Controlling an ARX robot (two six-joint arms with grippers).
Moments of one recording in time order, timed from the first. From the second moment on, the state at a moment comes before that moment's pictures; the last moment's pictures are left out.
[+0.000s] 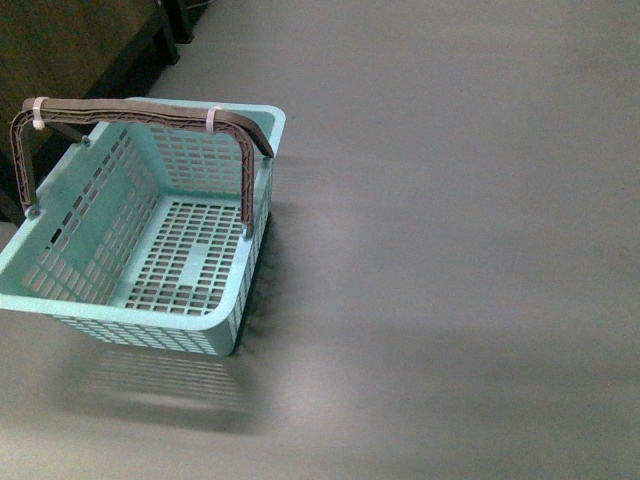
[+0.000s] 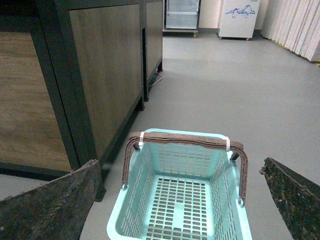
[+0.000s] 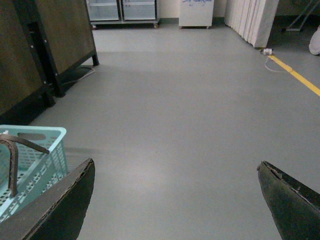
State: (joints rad) left arm 0.00 0.01 0.02 0.00 0.00 -0.01; right arm 0.00 0.00 0.02 0.00 0.00 0.00
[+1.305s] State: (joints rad) left arm -0.05 1.82 0.79 0.43 0.01 -1.07; right arm 0.00 0.00 0.02 0.00 0.00 0.00
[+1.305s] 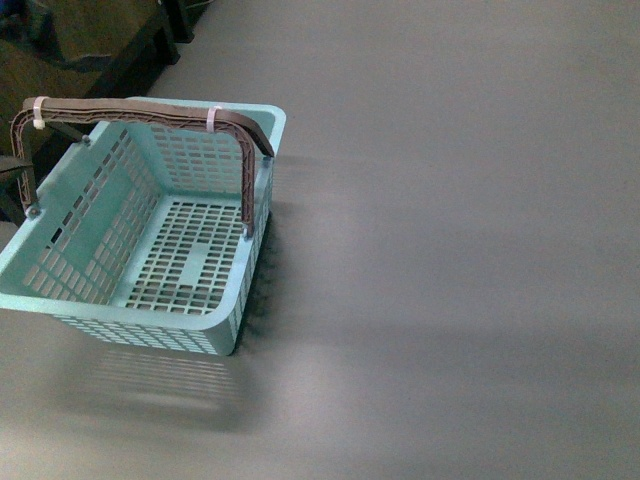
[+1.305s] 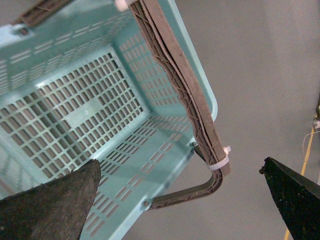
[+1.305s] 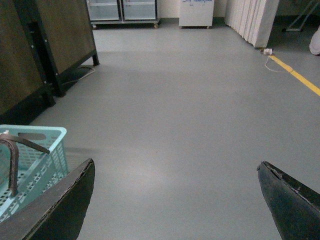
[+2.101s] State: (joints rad) left arm -0.12 2.41 1.49 0.26 0.02 -1.22; right arm 0.00 0.00 0.02 0.00 0.00 0.00
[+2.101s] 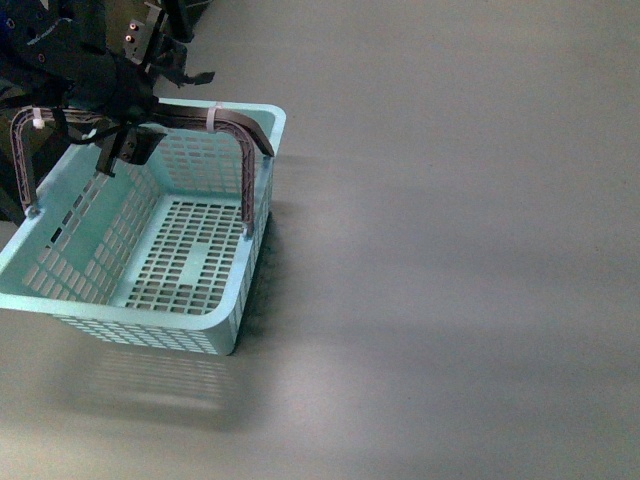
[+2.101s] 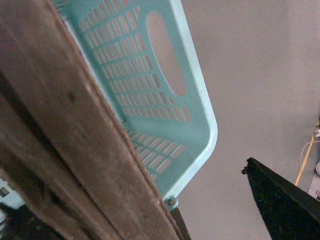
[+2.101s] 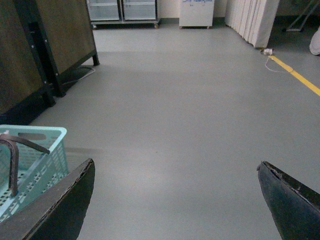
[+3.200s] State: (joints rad) left arm -0.12 1.62 1.00 0.20 0.10 -1.39; right arm 0.00 0.00 0.02 0.00 0.00 0.00
